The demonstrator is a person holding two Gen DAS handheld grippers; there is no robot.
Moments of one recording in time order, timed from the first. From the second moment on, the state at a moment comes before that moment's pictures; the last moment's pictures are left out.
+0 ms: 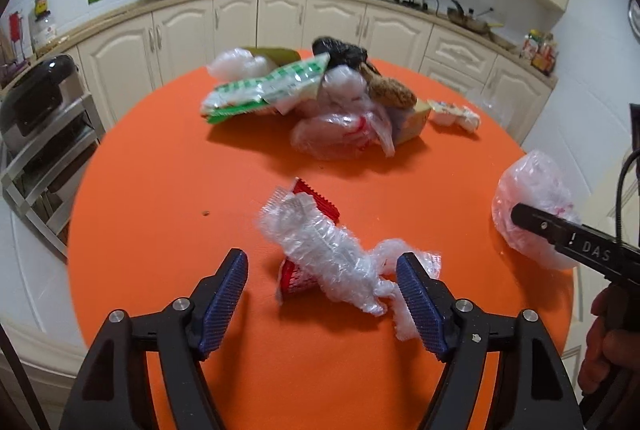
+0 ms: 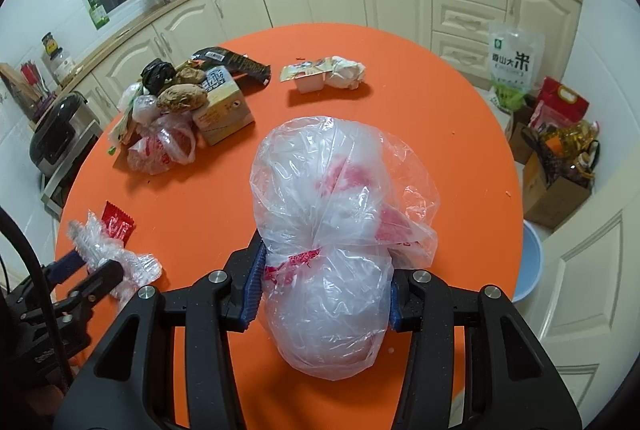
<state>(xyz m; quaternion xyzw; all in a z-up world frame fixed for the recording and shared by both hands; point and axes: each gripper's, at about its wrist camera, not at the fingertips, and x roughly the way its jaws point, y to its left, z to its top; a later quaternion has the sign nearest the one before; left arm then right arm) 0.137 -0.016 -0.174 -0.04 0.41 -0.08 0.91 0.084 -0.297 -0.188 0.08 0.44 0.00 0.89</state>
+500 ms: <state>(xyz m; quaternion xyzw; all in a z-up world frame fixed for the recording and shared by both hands) 0.162 -0.033 -0.171 -0.01 0.40 -0.07 0.92 0.077 -0.300 -0.186 0.09 0.44 0.00 0.89</state>
